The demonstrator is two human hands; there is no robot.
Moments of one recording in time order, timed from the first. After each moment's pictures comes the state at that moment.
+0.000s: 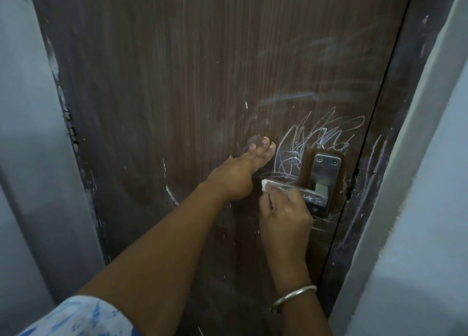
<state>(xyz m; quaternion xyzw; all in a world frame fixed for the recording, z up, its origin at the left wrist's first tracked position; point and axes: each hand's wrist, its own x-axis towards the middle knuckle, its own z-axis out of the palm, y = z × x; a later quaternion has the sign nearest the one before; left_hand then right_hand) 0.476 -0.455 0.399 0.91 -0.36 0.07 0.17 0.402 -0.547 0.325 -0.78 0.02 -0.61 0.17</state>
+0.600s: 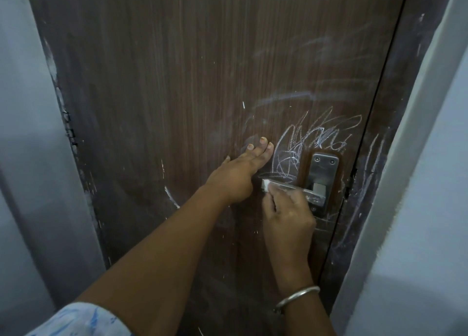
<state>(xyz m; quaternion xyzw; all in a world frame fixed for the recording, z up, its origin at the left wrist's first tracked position) 0.476 -0.459 0.393 0.92 -0.35 0.08 0.16 0.402 -0.554 0.321 -0.77 0.00 -0.61 0.19</state>
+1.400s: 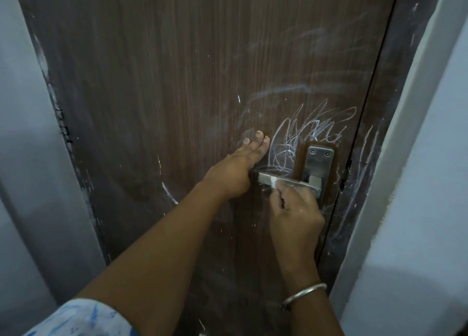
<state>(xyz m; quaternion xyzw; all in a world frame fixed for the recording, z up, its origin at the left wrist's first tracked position) 0.480 -0.460 0.388 0.91 -0.35 0.08 0.19 0.392 -0.565 0.318 -0.76 0.02 -0.62 0.20</state>
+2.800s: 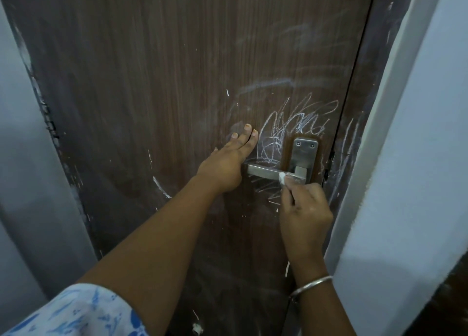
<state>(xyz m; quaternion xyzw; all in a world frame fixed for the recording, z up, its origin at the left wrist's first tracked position) 0.466 -0.464 0.390 0.92 -0.33 0.10 0.17 0.368 -0.590 0.317 -0.75 0.04 -0.62 0.21</state>
